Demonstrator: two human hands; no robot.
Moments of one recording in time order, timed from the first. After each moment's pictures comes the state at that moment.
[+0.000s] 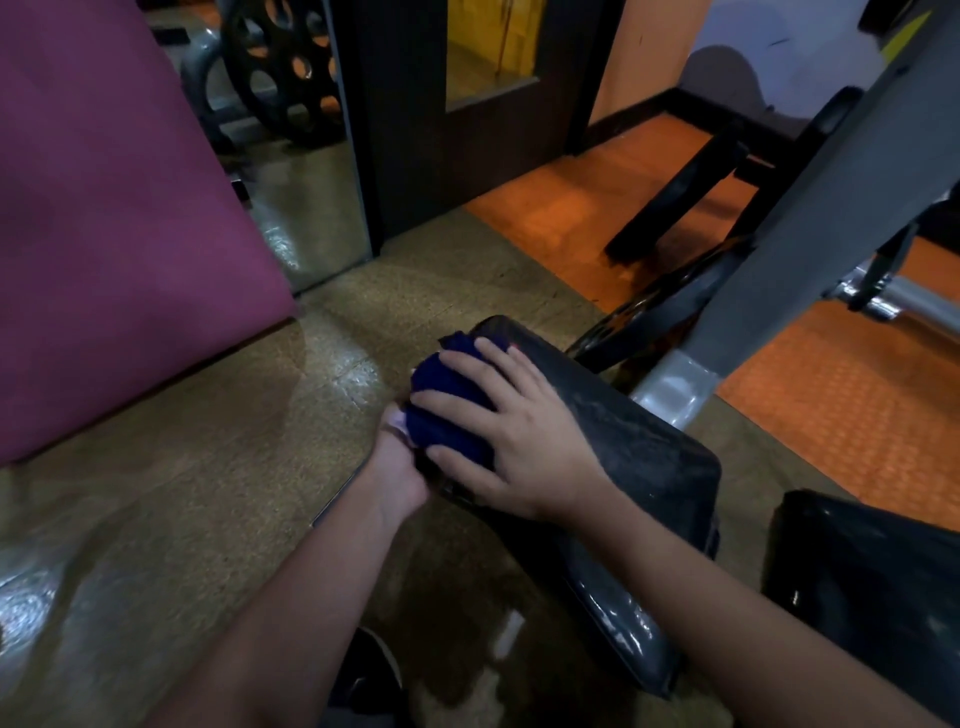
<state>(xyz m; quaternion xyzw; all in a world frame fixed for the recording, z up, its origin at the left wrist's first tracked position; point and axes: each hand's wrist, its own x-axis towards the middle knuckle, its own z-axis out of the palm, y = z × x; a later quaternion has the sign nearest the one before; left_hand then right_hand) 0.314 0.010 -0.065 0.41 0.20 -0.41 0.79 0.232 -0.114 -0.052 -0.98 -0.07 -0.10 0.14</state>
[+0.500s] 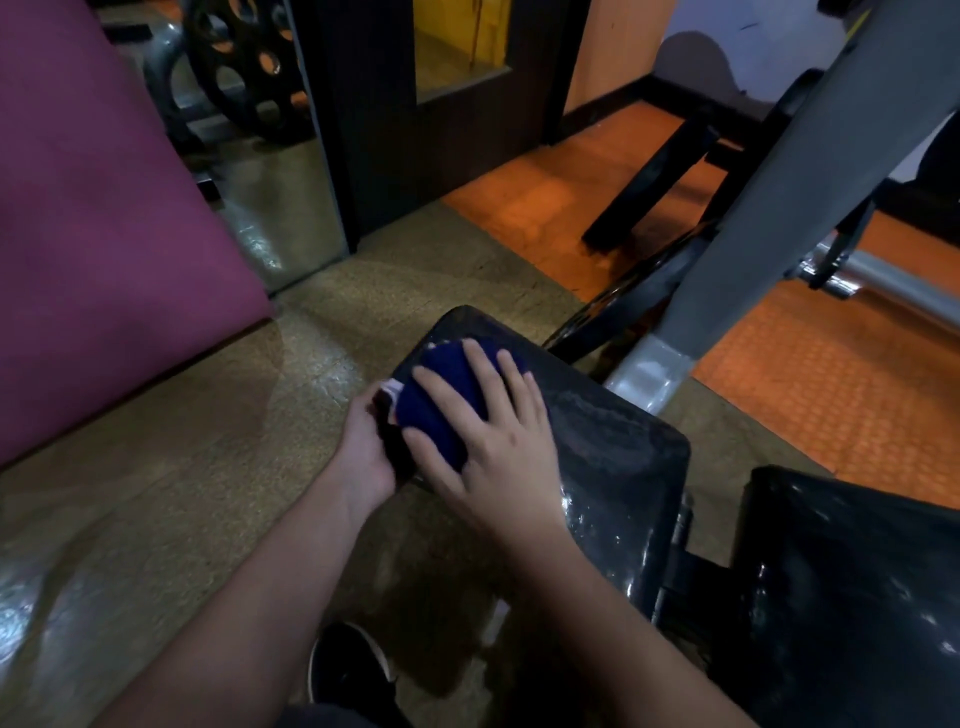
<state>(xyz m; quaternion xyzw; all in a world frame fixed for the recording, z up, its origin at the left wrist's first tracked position) 0.318 0.006 -0.073 0.47 0.16 -0.42 0.76 0.205 -0.083 -0.073 -0.97 0.16 -0.16 0.13</state>
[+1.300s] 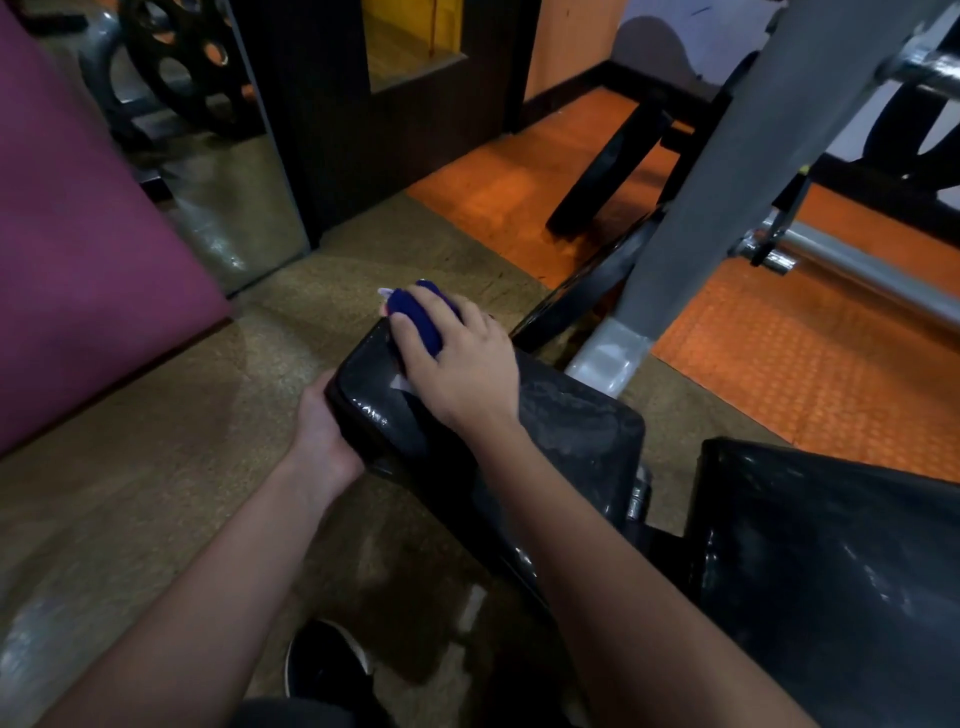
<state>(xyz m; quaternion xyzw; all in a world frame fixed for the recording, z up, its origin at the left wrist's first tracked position) 0.322 -0.008 -0.081 0.44 0.15 -0.39 0.79 0.265 -0.124 -0.059 -0.91 0.28 -0.19 0.24</state>
